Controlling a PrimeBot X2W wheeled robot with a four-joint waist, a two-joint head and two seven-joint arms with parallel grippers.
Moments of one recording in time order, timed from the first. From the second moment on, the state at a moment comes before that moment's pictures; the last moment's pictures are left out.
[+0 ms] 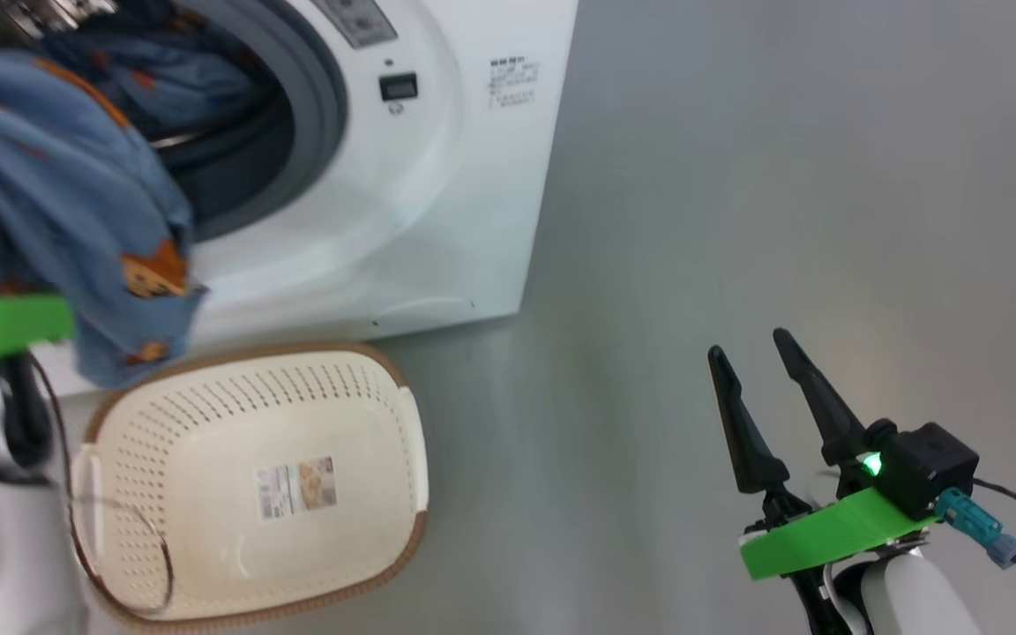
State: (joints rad) left arm -0.59 0.08 0.21 0.15 -0.18 -0.10 -0.25; right arm -0.17 -0.05 0.11 0.09 0.24 0.12 -0.25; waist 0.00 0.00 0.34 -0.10
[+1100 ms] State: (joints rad) left arm -1.26 0.22 0.03 0.79 -0.25 -0.13 -0.07; right arm -0.30 -0.05 0.18 0.08 0.31 0.12 -0.25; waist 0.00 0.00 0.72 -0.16
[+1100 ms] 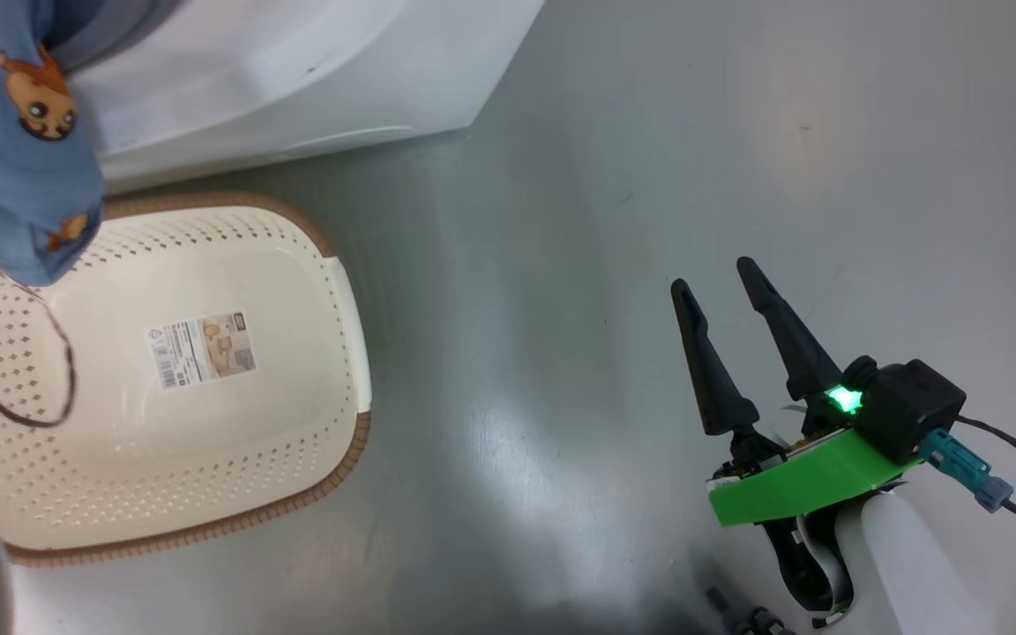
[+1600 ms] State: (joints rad) left arm -1.47 0.31 -0.08 0.84 -0.23 -0.13 -0.24; right arm -0.31 -0.05 0.23 0.09 0.32 0.12 -0.25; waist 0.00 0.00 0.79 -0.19
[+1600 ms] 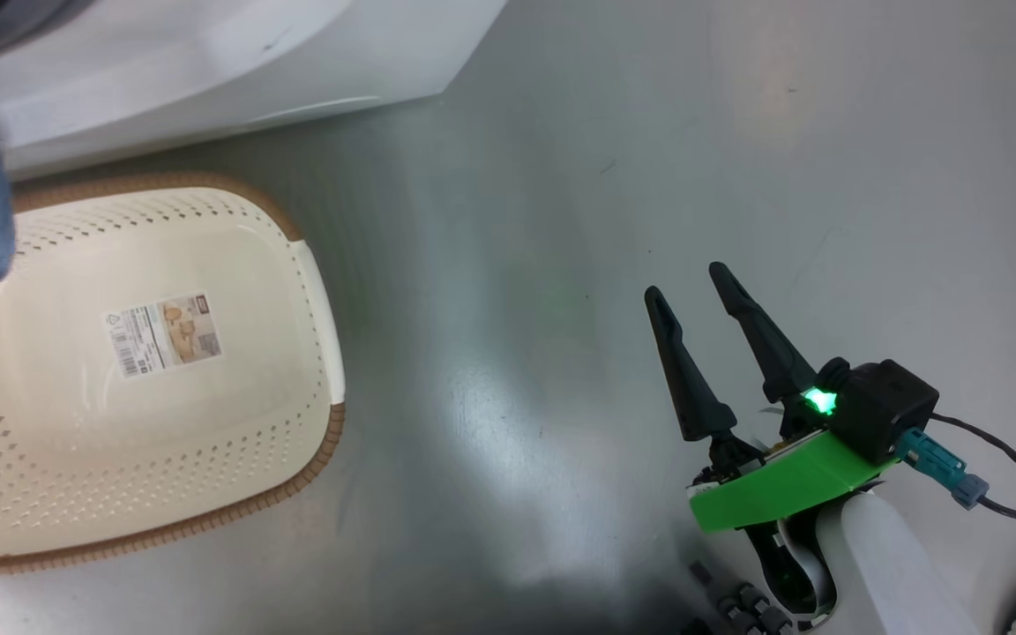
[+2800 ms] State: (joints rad) left arm -1.26 0.20 -0.05 0.66 -0.22 -0.12 -0.26; right arm -0.35 -0.05 0.18 0.11 0.32 0.12 -0.25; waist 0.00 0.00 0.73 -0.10
